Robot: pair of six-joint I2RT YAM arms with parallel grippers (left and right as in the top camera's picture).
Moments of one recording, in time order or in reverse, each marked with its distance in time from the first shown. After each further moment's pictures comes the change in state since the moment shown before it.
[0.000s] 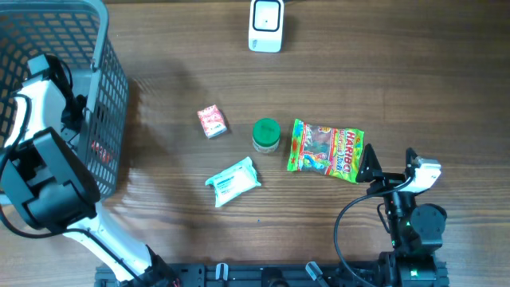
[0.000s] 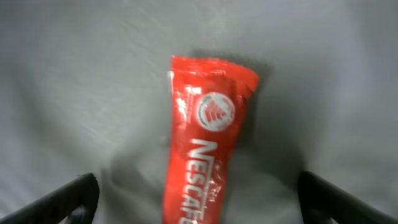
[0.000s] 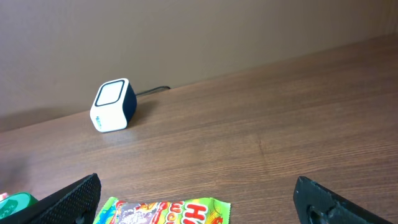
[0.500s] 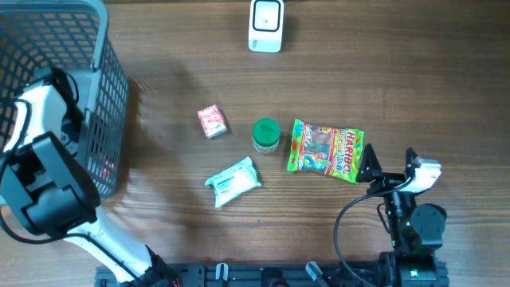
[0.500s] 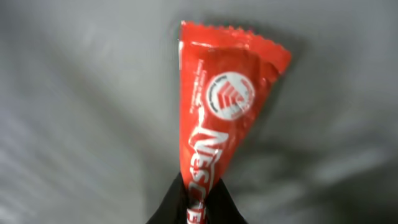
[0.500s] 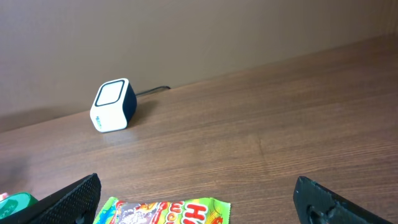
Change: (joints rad) left arm 0.012 -0.038 -0.049 -0.172 0.048 0.054; right arm 0.000 0.000 0.000 0.000 0.000 0.000
